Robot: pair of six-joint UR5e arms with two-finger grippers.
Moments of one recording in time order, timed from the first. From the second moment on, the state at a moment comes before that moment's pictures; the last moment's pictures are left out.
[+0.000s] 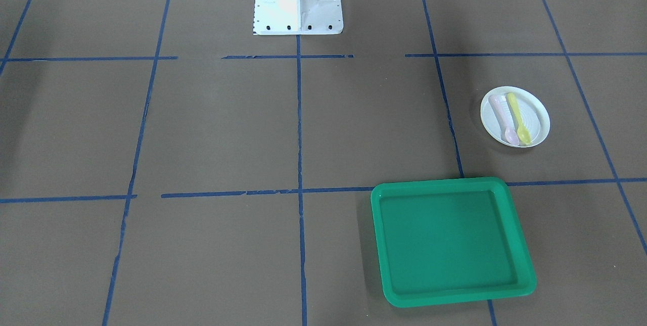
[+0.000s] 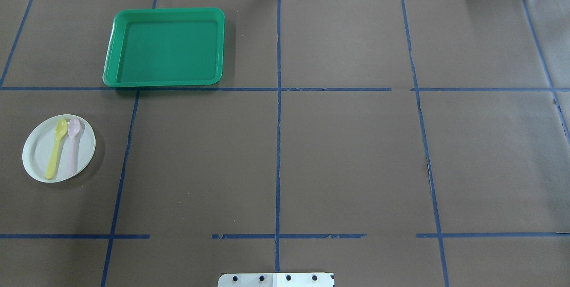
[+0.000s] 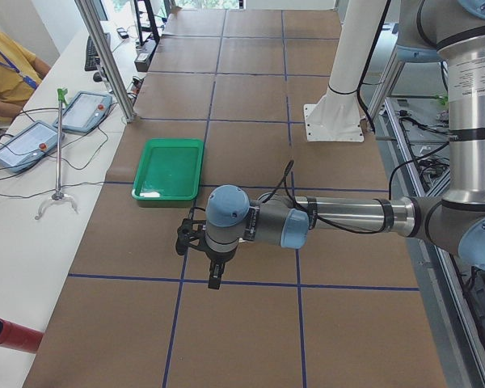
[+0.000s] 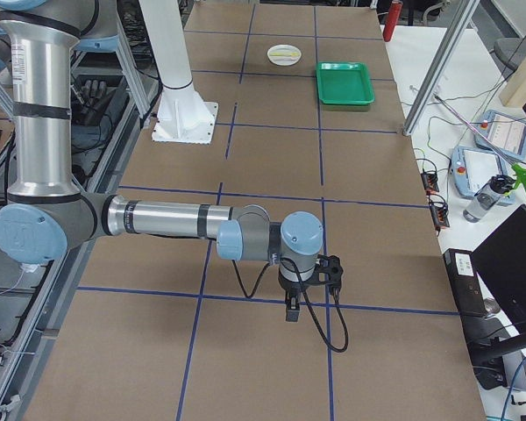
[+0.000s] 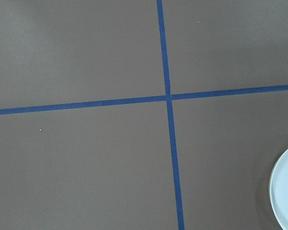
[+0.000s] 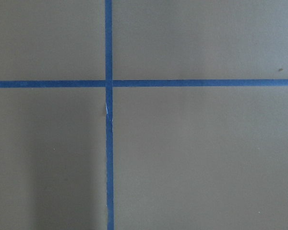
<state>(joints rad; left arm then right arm) -1.61 -1.42 -1.74 -1.73 -2.35 -0.01 1.58 -1.63 1.62 -1.55 2.28 0.03</state>
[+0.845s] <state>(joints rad) -1.55 -1.42 -1.69 -1.80 -2.35 -0.02 1.58 -1.63 1.62 -1.55 2.28 0.03</state>
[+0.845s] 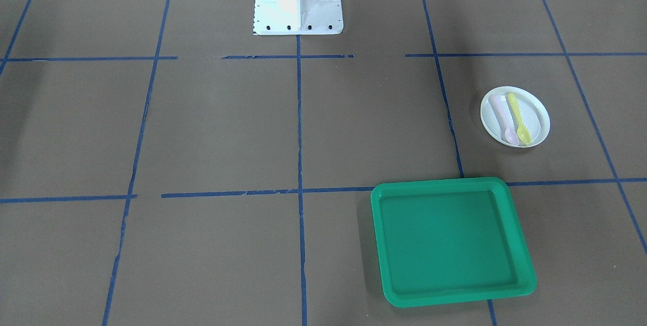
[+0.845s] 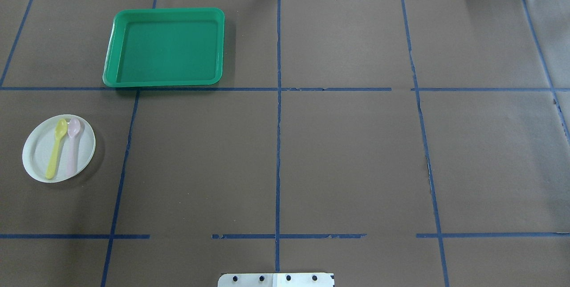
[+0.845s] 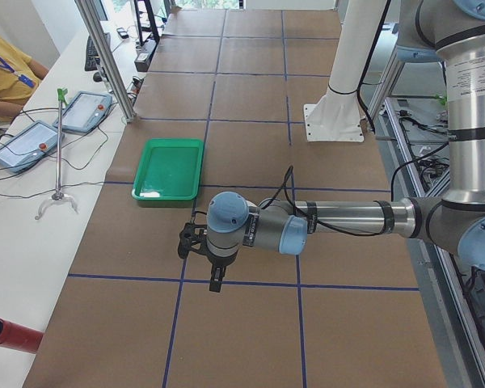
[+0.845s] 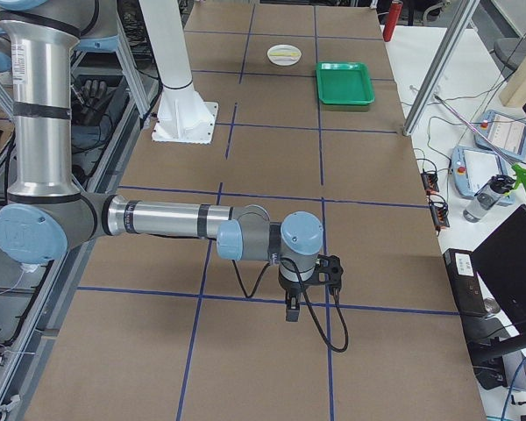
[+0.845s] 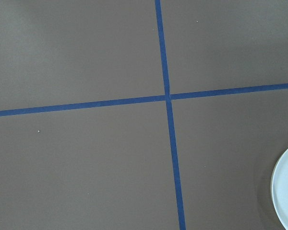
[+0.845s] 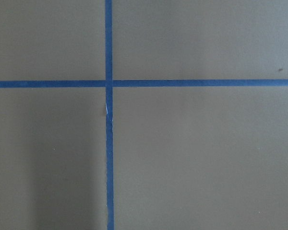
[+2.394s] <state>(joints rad) -1.04 -1.47 -1.46 -2.38 -2.27 -0.71 1.58 -1.63 1.62 -1.55 2.28 0.03</state>
